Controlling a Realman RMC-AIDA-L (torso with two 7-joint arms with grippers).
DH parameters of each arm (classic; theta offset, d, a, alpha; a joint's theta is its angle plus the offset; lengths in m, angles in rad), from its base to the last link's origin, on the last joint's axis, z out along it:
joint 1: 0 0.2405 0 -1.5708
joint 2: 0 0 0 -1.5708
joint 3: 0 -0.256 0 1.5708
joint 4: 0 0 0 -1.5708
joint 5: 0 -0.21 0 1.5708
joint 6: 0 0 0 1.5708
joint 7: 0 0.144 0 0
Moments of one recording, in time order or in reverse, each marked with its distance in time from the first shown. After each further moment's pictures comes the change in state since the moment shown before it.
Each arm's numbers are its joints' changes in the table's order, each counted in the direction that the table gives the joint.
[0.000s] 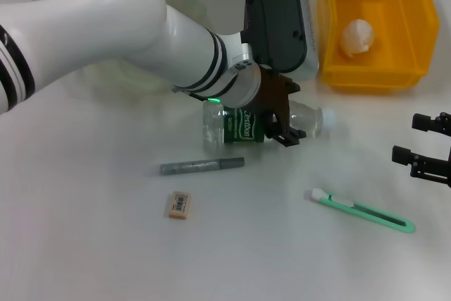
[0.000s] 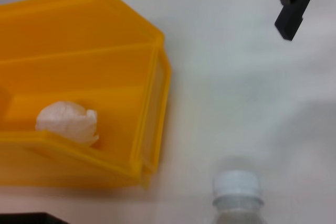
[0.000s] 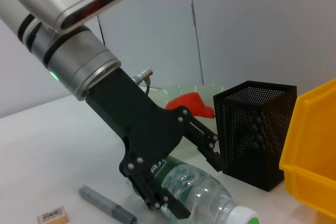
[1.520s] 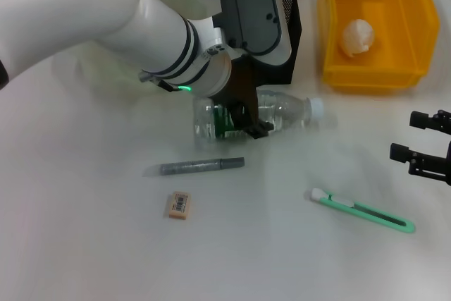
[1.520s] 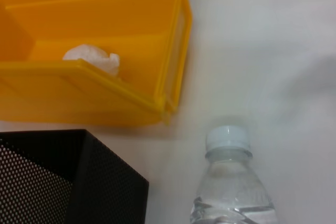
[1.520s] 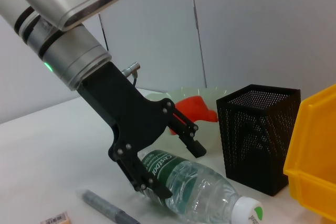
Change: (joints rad) left arm 0.060 0.003 0.126 0.130 -0.222 0.172 -0.116; right arm 0.008 0.000 0.000 0.000 -0.002 -0.007 0.012
